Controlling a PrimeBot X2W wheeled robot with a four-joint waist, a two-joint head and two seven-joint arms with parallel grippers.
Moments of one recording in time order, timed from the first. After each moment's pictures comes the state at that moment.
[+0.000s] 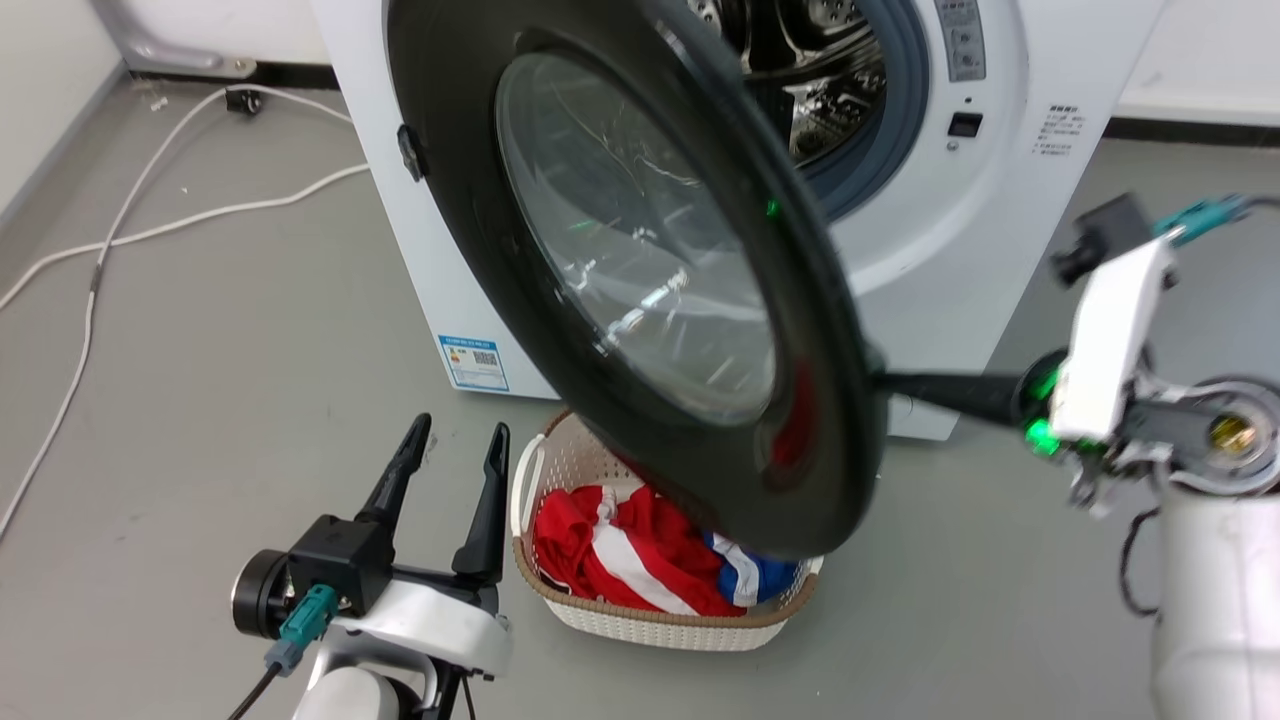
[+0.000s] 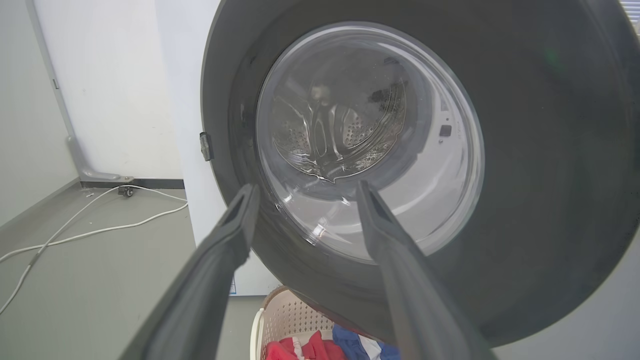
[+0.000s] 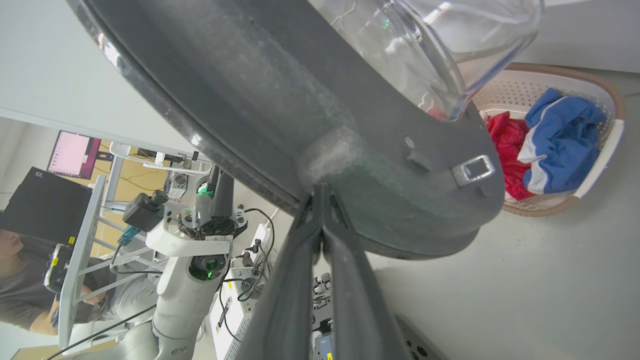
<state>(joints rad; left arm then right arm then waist) -0.13 0.08 -0.13 0.16 -0.17 -0.13 -0.26 -0.59 -0.06 -0.17 0.25 0.97 0.13 1.31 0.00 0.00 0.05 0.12</state>
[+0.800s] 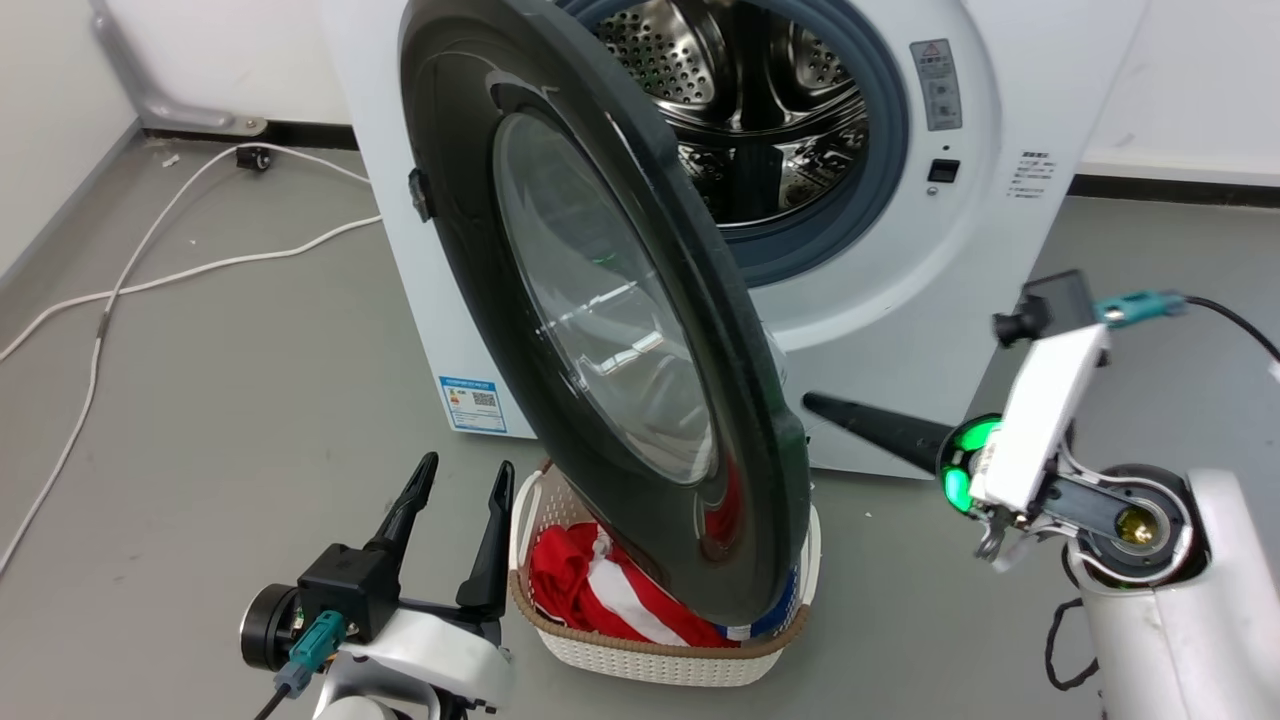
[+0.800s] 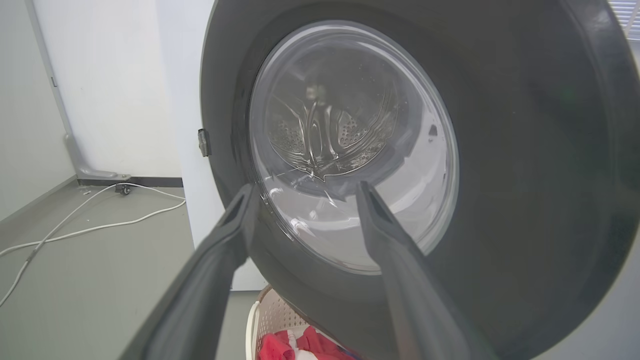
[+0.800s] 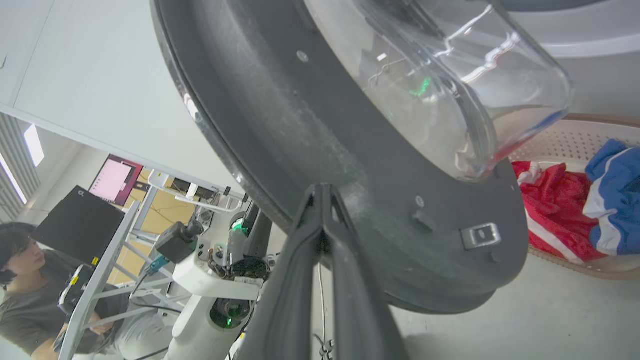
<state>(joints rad) -0.09 0.08 -0.14 0.19 -0.19 -0.13 -0.26 -0.43 -0.05 0.02 0.19 1.12 0.13 1.00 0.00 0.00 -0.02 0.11</state>
